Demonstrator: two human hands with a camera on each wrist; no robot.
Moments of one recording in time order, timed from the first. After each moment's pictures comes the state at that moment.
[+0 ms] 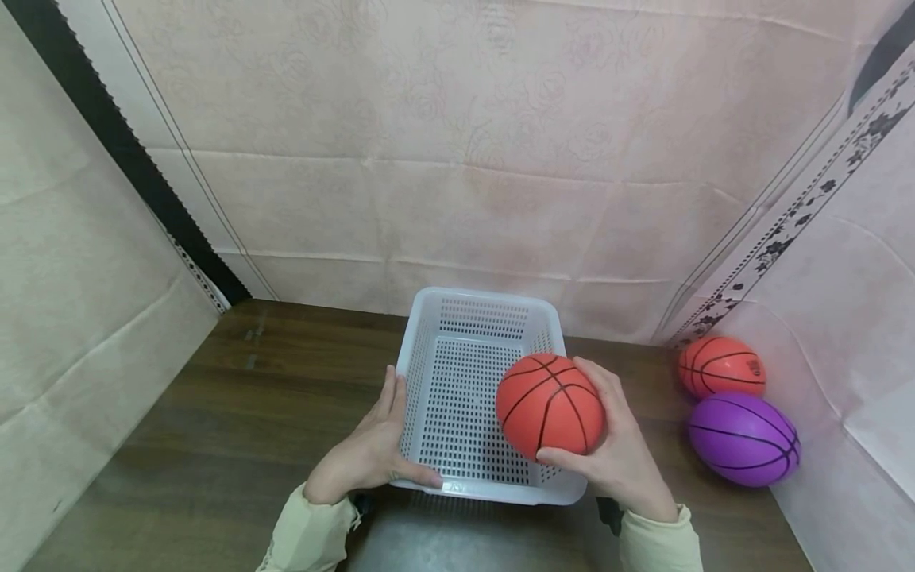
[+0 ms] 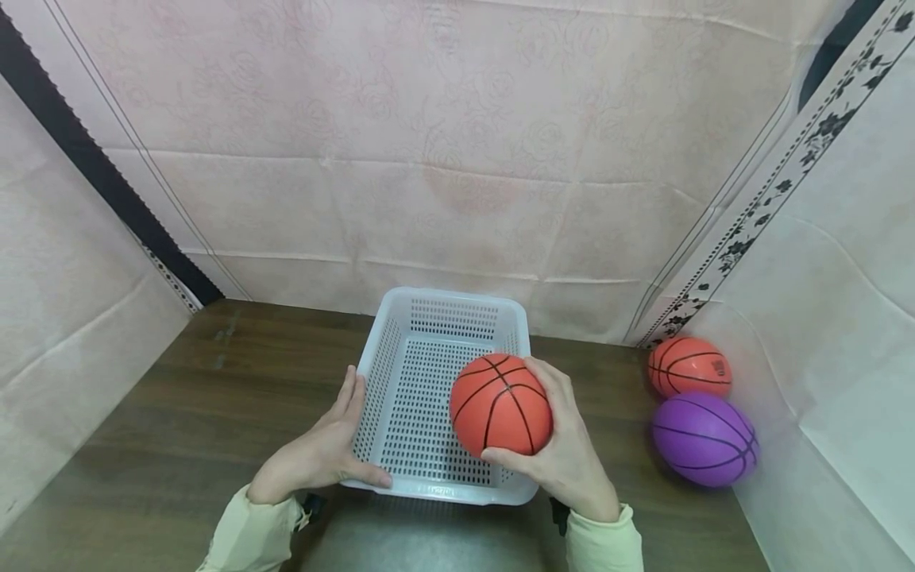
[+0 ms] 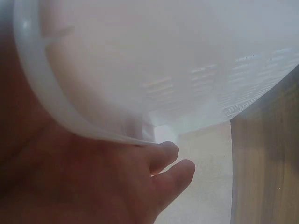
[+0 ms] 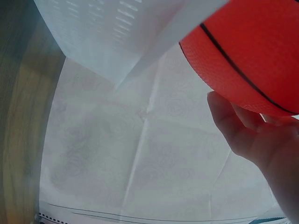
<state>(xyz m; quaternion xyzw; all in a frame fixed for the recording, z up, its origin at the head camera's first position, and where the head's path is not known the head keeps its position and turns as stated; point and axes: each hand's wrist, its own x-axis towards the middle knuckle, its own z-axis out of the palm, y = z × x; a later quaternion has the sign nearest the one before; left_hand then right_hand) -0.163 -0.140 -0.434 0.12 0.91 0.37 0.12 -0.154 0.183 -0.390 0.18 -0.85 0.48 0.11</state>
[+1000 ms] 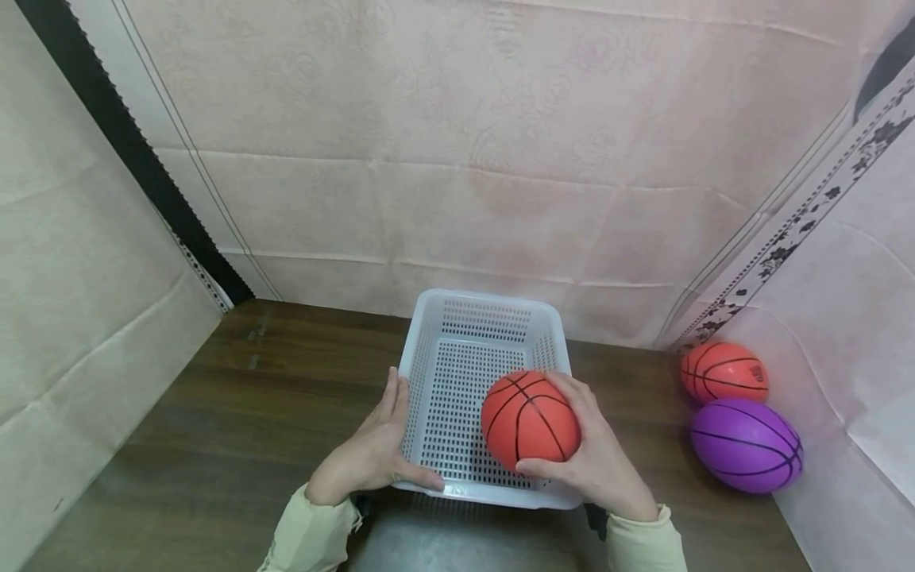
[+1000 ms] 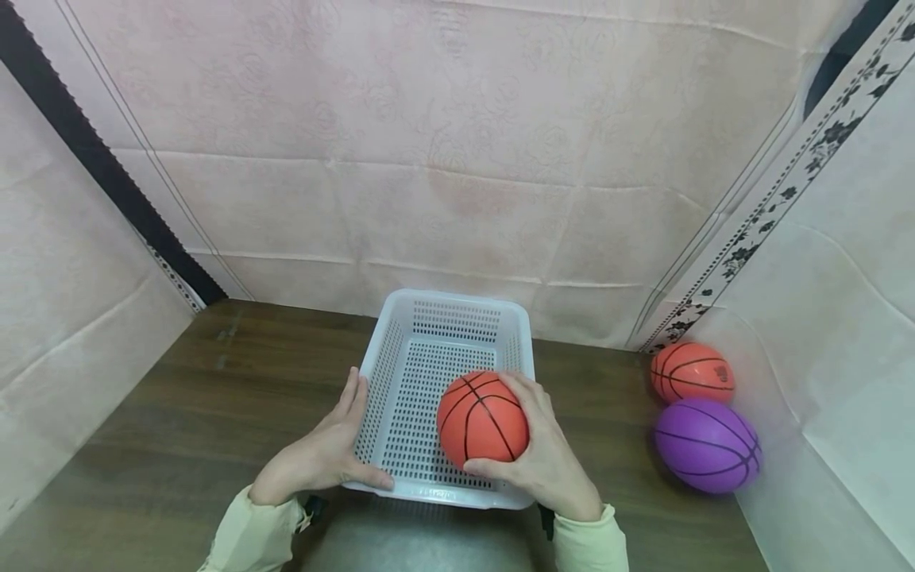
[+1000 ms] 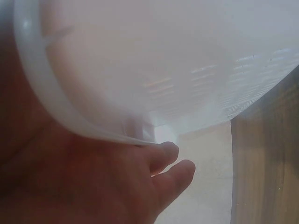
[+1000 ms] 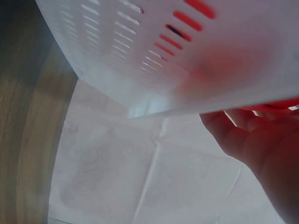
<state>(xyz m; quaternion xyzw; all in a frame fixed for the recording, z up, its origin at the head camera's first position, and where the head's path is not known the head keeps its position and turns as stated) -0.163 -0.140 -0.435 0.12 0.91 0.38 0.12 -0.168 0.172 -0.422 0.19 -0.87 0.46 0.05</state>
